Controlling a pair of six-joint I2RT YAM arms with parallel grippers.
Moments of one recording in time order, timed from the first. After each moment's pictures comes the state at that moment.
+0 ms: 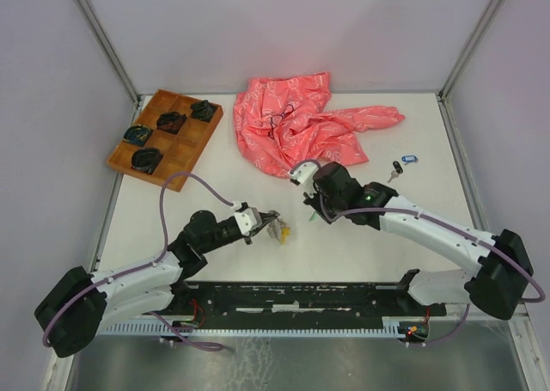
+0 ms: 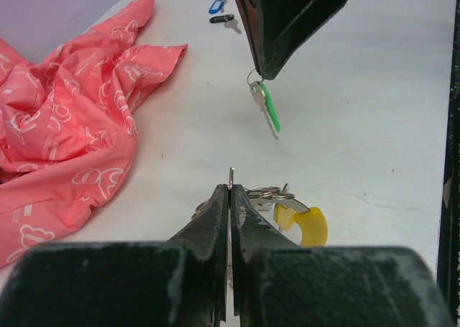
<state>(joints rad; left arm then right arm) -0.79 0.92 0.19 0.68 0.32 0.25 0.86 1.30 0.97 -0.57 0.14 -0.07</state>
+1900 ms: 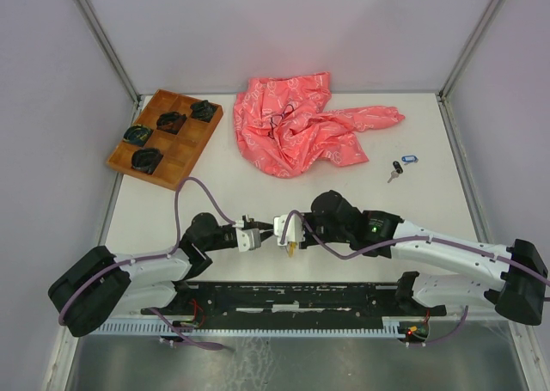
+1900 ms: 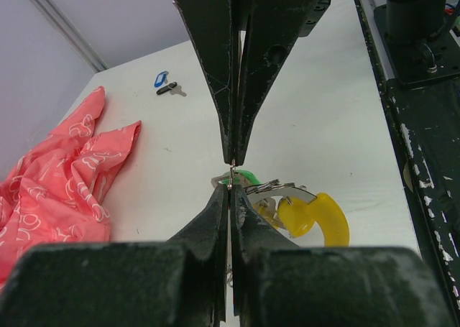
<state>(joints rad) -0.79 1.12 0.15 1.02 0.64 0.41 1.09 1.13 0.82 -0.37 -0.06 -0.66</state>
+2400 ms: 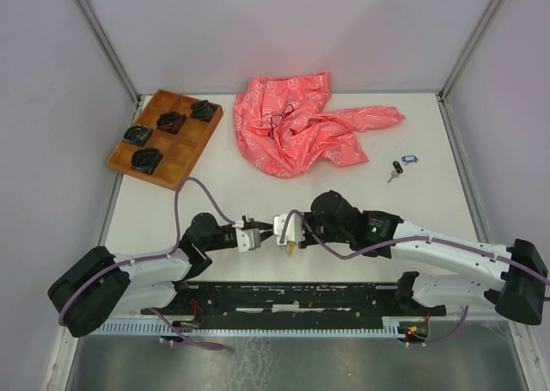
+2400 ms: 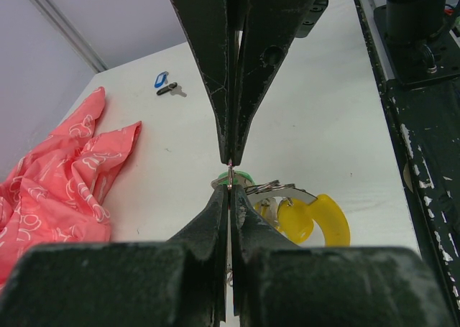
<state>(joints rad) -0.79 1.11 0.15 1.02 0.64 0.41 1.10 1.13 0.82 -0.37 -0.04 -0.65</state>
